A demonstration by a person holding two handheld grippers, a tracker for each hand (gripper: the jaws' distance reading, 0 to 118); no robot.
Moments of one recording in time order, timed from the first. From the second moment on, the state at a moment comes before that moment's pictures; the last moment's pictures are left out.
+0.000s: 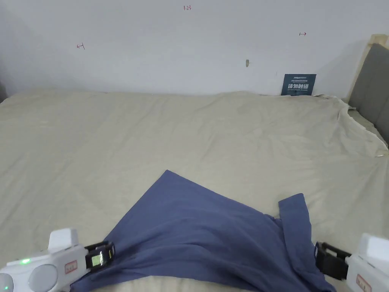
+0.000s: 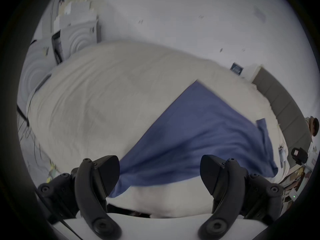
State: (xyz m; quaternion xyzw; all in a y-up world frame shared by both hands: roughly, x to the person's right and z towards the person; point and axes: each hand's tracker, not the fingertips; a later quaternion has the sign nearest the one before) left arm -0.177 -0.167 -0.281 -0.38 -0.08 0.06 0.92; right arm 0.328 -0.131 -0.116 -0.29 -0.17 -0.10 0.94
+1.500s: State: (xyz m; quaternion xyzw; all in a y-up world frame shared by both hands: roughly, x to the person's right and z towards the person) left arm -0.010 -0.169 -0.554 -0.41 -0.22 -0.02 0.89; right arm 0.340 -0.124 -0.194 -0.19 -0.21 0.00 0.96
